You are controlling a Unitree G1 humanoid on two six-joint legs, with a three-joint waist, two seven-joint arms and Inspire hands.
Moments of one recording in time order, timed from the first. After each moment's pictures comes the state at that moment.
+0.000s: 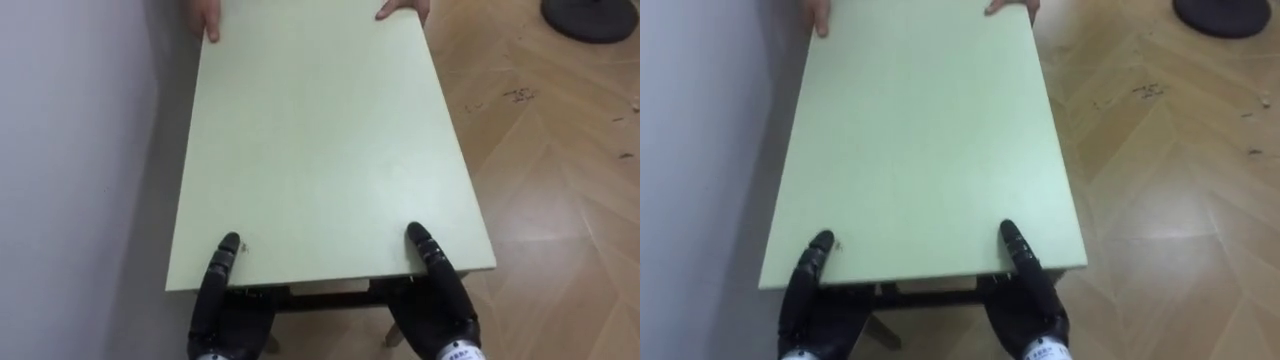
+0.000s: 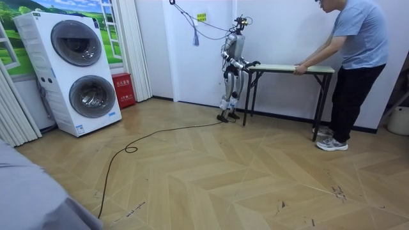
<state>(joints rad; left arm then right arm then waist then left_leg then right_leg) 0.40 0.21 -0.40 0.01 -1.63 -0.19 -0.01 0.34 -0.28 0.42 0.04 1.55 -0.15 0.06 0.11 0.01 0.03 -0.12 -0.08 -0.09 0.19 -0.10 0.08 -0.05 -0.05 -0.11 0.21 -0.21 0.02</state>
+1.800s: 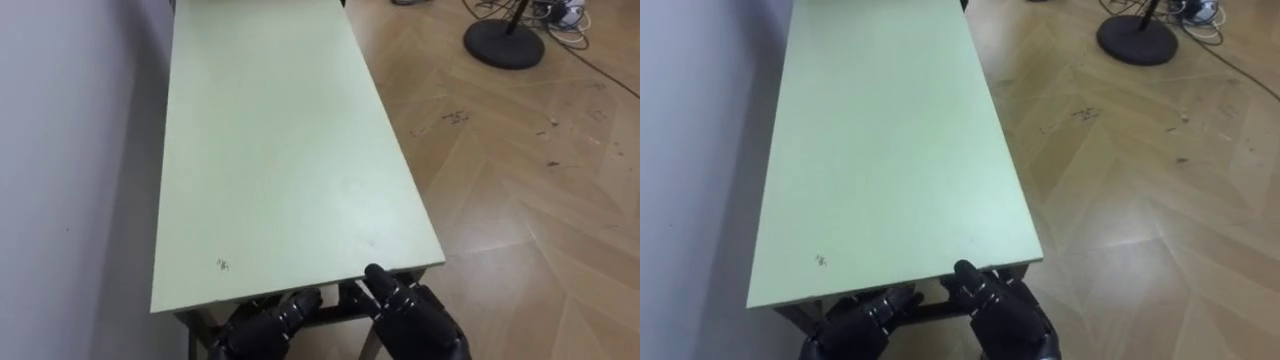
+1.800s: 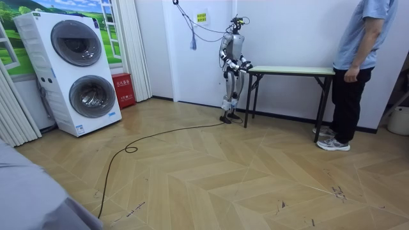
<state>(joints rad) 0.30 0.23 -0.36 0.32 -1.12 0.02 -0.23 0.32 -0.24 0.33 0.27 1.26 0.02 0.40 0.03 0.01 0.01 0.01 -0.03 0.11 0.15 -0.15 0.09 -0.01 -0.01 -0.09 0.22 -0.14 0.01</state>
